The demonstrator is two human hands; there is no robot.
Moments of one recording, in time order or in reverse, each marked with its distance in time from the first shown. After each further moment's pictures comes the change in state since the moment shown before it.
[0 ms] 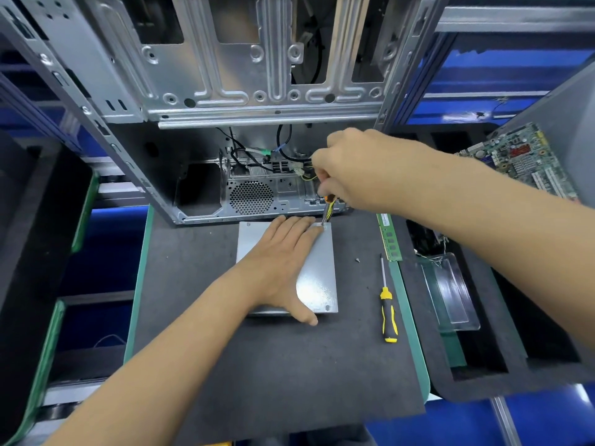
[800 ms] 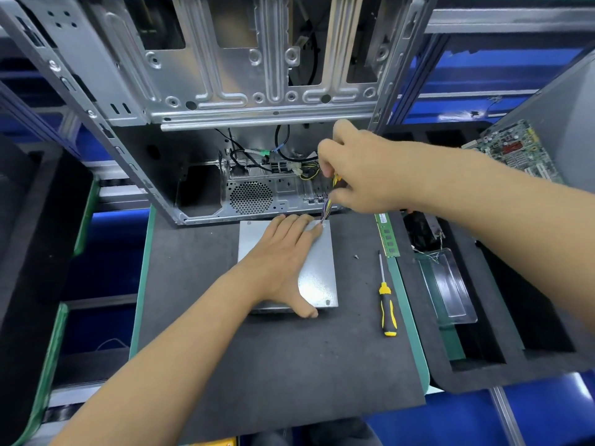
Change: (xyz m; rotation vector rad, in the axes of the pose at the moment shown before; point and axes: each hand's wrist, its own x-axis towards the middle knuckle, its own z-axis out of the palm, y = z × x) left_hand -0.002 0.005 -0.001 0.038 -0.003 -0.004; right_hand -0.009 0.006 0.001 0.171 -0.093 0.051
